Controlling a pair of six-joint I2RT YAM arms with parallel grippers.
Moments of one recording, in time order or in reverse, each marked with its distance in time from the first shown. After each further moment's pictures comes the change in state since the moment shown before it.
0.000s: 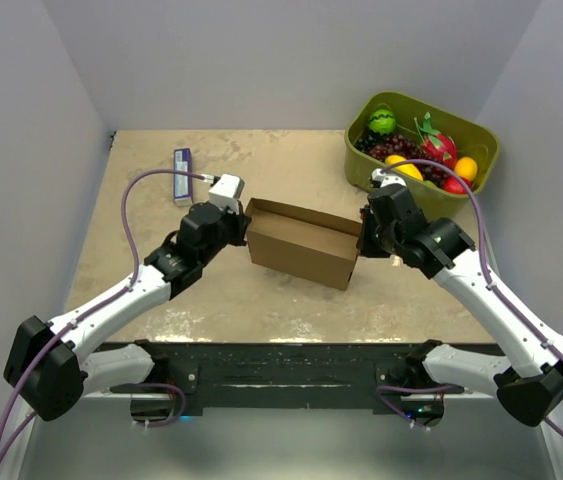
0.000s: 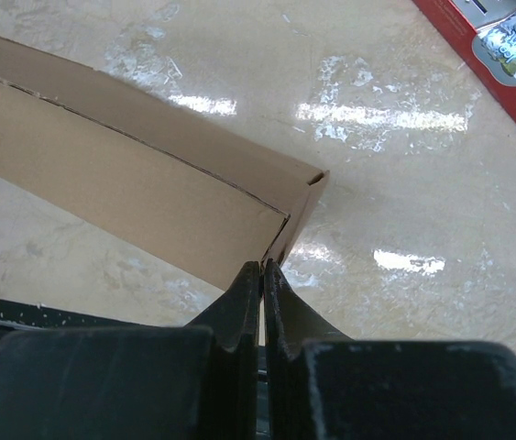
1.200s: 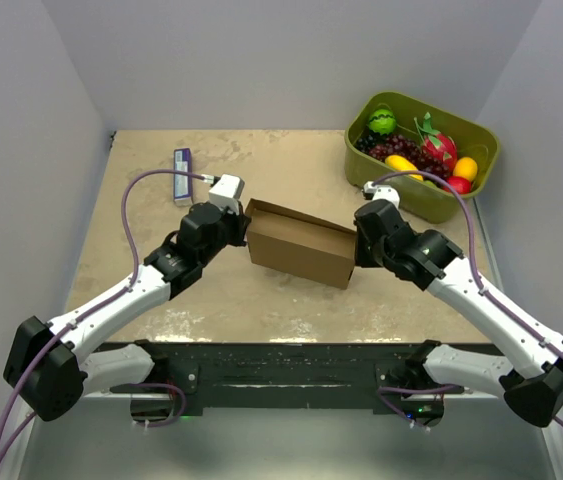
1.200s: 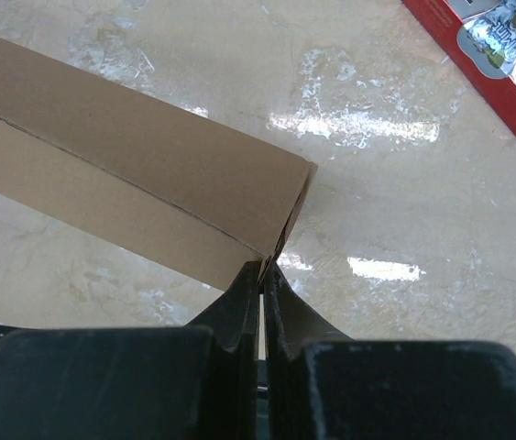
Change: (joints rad) left arm -0.001 -0.002 0.002 -0.007 -0.002 0.000; right arm 0.088 -0.008 -0.102 0.043 0.124 0.032
